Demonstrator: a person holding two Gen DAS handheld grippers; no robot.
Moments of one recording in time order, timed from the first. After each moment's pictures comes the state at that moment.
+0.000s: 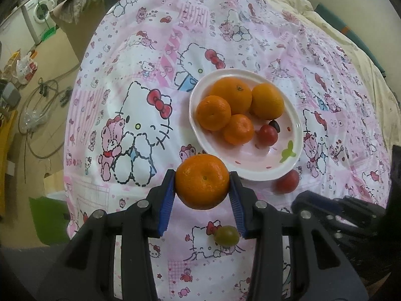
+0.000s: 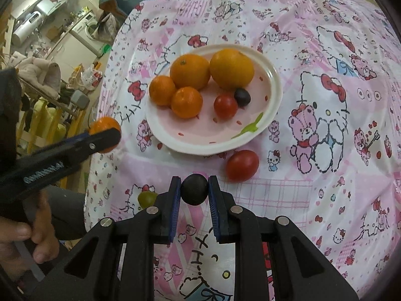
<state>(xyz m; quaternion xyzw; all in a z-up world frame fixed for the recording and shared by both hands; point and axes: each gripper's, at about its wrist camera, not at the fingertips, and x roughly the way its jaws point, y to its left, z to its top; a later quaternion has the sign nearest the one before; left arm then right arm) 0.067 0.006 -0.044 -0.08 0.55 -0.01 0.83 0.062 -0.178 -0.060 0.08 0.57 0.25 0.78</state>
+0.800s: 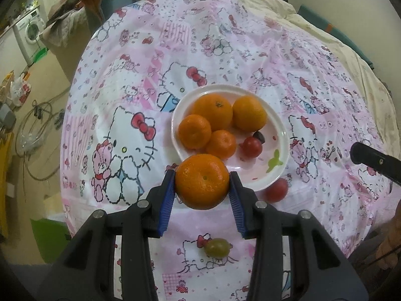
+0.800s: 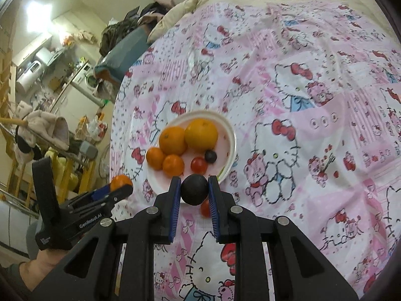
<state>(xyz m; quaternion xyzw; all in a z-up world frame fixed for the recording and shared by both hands) 0.071 -0.011 -0.027 -0.05 0.51 -0.04 0.86 0.078 -0.260 0.001 0.18 0.49 0.21 0.83</state>
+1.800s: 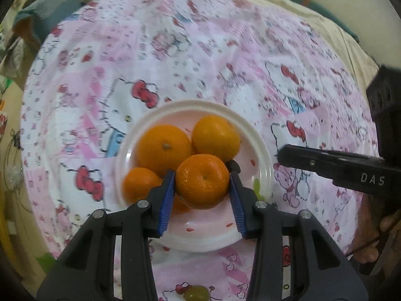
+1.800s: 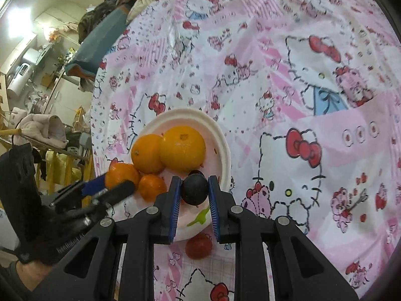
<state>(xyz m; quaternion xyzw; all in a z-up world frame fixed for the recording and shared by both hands) 0.157 -0.068 -0.048 0.00 0.55 -0.12 0.83 0.174 -0.244 -0.066 0.20 0.57 0.23 0.77</state>
